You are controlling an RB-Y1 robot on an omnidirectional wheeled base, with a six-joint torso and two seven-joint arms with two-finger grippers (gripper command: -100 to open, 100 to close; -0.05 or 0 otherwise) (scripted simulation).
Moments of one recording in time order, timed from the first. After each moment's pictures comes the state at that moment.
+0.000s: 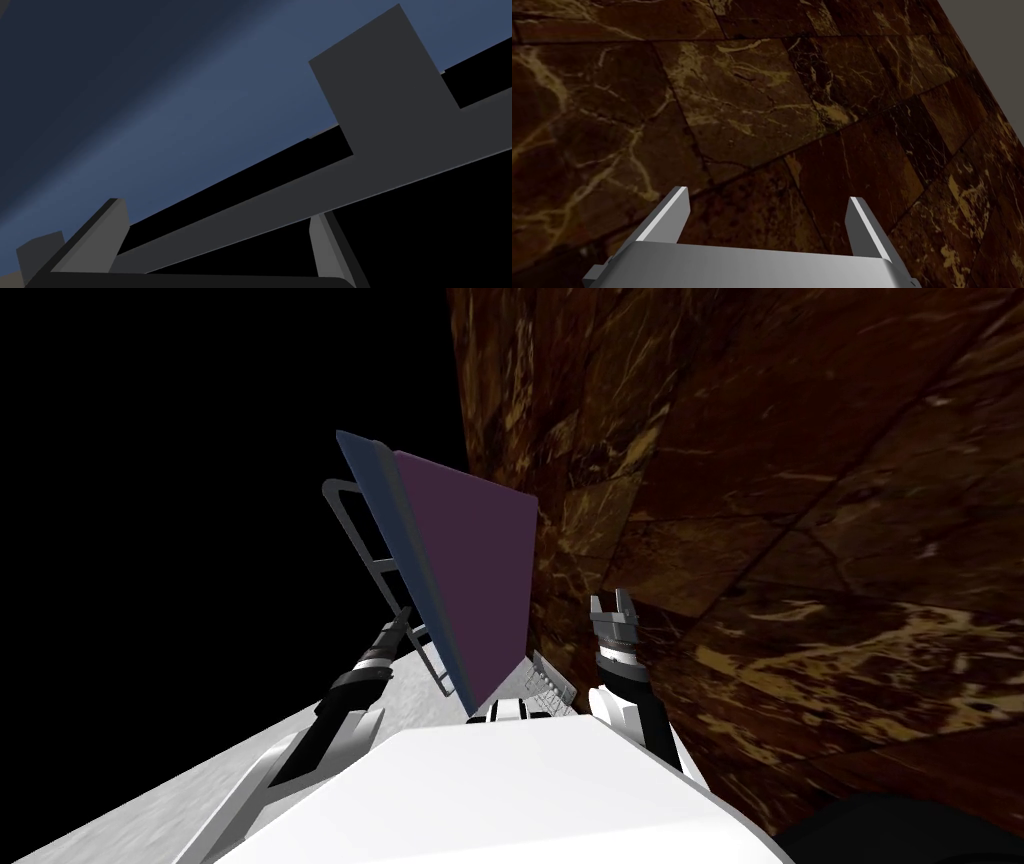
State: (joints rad) left arm 0.52 0.15 0.23 -2.32 -0.15 0.05 -0.23; right arm 0.51 0.00 -0.05 -2.33 -0.12 -0.54 0.04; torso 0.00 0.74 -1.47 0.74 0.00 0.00
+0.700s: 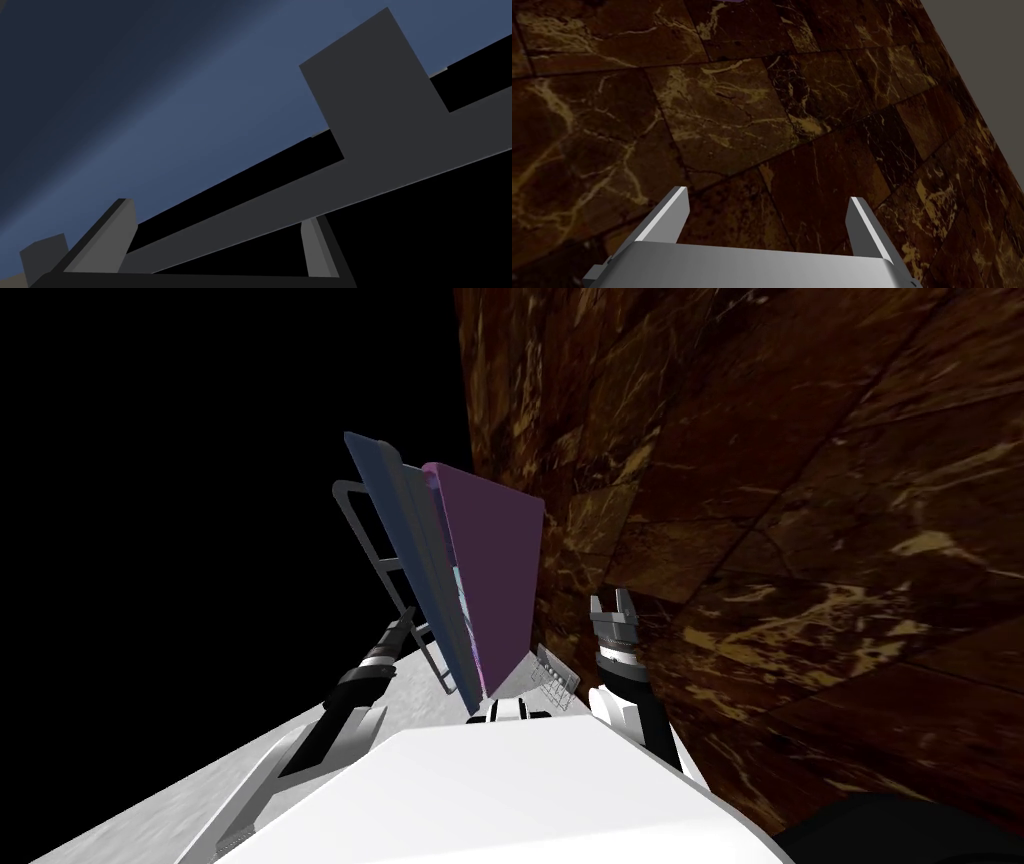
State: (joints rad) left arm 0.50 0.19 0.22 -2.29 -0.15 0.02 -0.23; right arm 0.51 0.00 -0.05 -2.33 -0.12 -0.54 0.04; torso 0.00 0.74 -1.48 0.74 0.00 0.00
